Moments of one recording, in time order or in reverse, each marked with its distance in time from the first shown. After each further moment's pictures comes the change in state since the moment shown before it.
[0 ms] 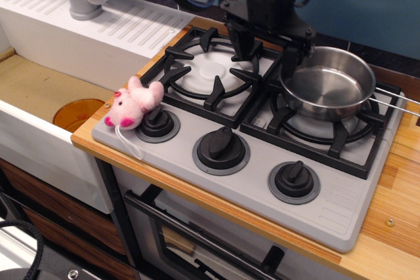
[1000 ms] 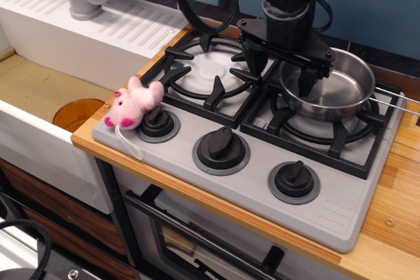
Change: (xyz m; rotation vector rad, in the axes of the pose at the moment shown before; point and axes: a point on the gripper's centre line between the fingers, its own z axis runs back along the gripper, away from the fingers) arm -0.009 -0.022 -0.006 0.028 -0.004 0.010
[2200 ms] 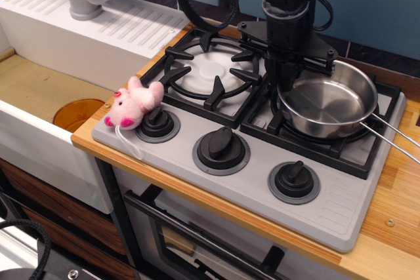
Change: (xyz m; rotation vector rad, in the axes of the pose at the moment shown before) arm -0.005 -0.004 0.002 -0.028 0.040 0.030
